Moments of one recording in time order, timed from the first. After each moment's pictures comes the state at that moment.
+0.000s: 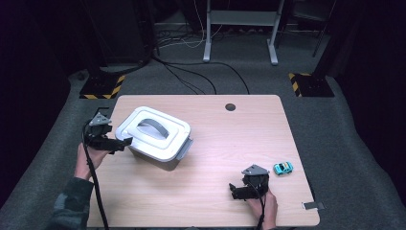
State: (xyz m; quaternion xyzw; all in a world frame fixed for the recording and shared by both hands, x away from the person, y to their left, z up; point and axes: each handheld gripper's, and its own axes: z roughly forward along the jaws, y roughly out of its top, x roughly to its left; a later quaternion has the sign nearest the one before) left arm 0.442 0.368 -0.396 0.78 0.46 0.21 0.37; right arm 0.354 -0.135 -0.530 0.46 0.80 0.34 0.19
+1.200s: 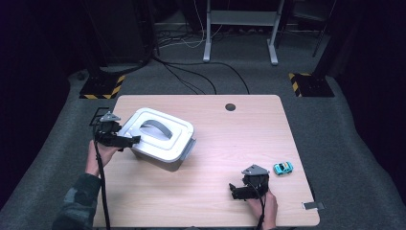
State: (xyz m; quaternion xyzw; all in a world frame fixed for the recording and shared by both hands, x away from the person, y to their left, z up) left arm 0.460 0.350 -0.411 0.78 0.46 0.18 0.38; right arm 0.354 -0.135 -0.530 0.46 0.80 0.34 0.19
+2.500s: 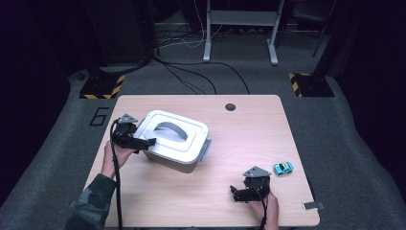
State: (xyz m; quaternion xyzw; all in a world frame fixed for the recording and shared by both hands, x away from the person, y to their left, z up) left arm 0.457 0.299 -0.410 0.80 0.44 0.16 0.38; right arm 0.347 -0.140 -0.529 0.45 0.81 0.34 0.19
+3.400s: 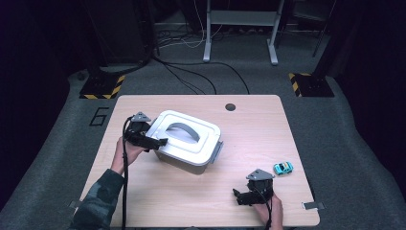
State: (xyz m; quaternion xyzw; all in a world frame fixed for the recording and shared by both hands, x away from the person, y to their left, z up) left arm 0.469 0.267 -0.410 0.83 0.38 0.14 0.39; right arm 0.340 -0.150 -0.529 0.43 0.81 0.34 0.18
